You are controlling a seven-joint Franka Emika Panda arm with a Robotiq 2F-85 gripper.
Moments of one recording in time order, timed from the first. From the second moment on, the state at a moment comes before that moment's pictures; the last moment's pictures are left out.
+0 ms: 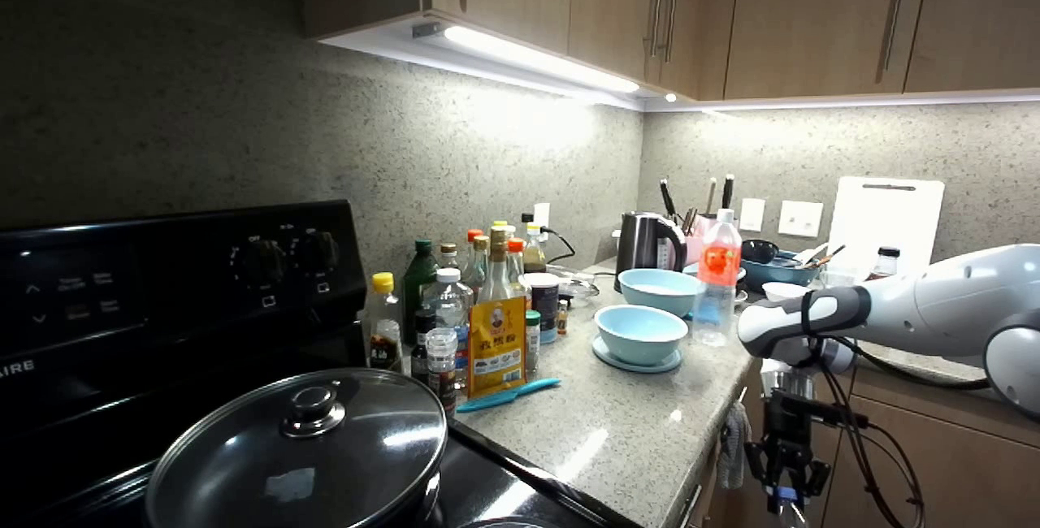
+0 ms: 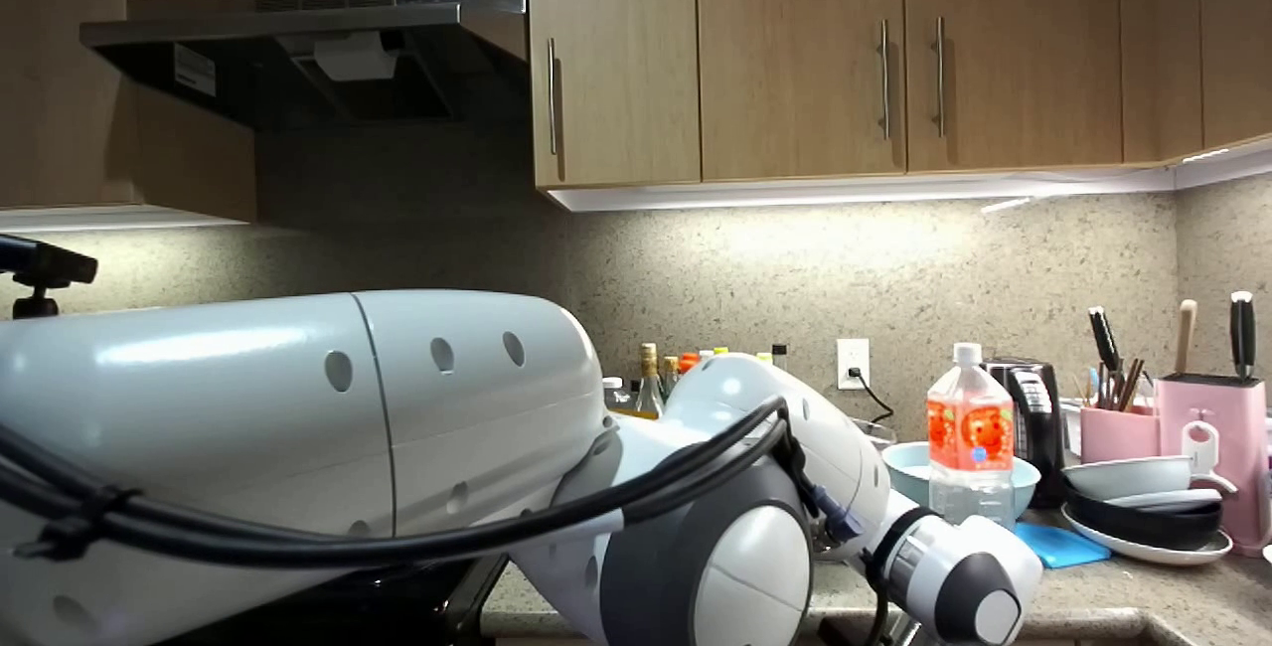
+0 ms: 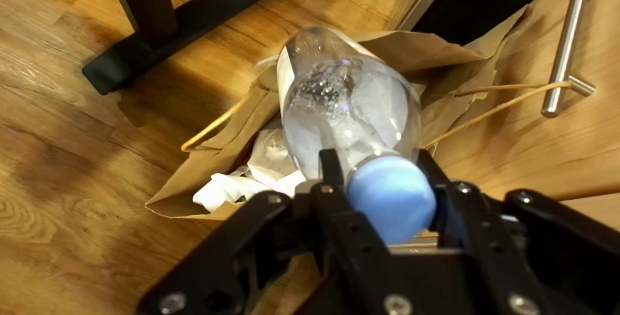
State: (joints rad) arm -0.54 1.49 -0.03 -0.68 0.28 1.54 0.08
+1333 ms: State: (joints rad) arm -0.51 1.49 0.01 -0.71 0.30 1.71 0.09
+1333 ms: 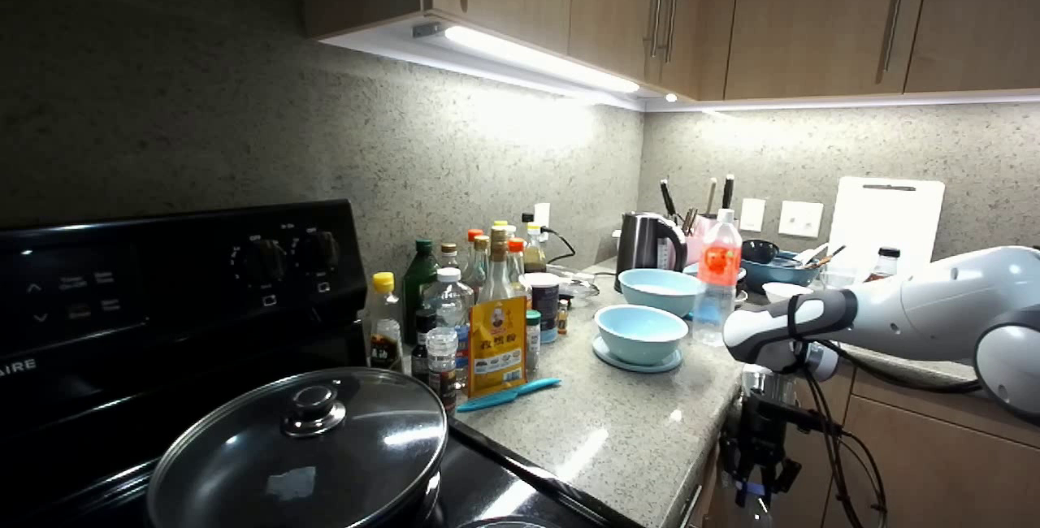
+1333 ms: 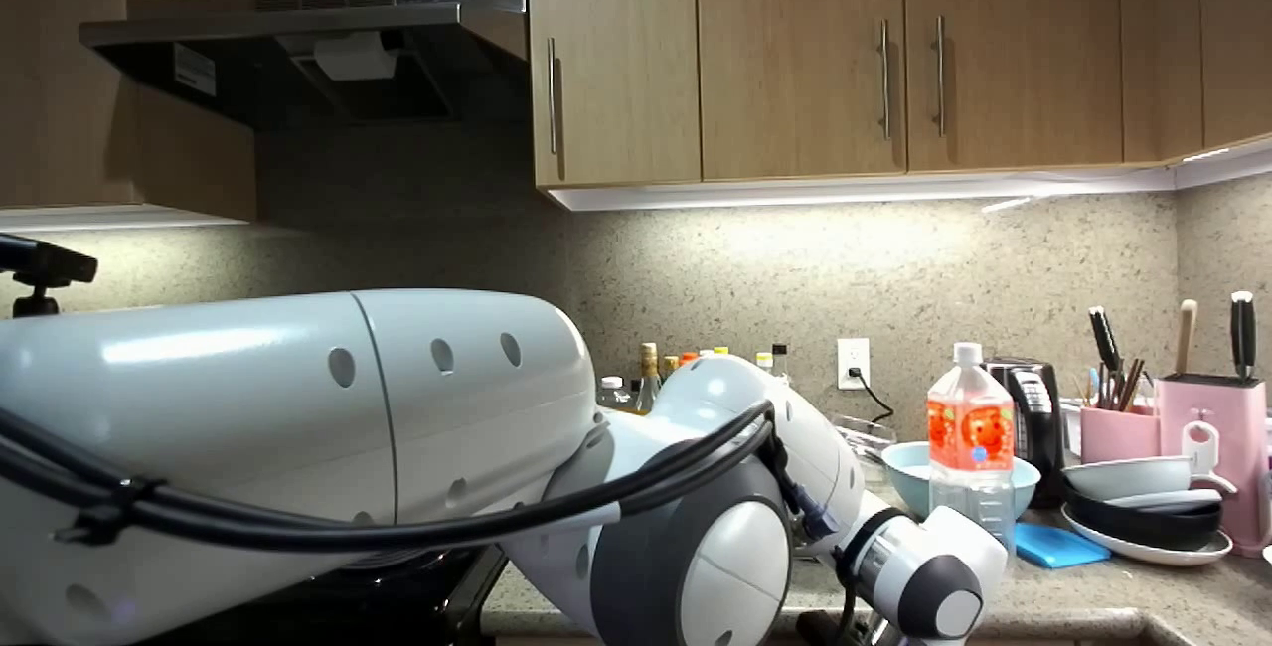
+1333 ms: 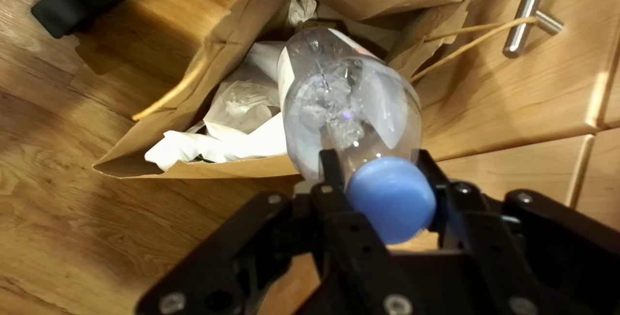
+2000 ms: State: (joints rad) arm -0.51 1.48 0.01 -0.64 0.30 1.60 0.11
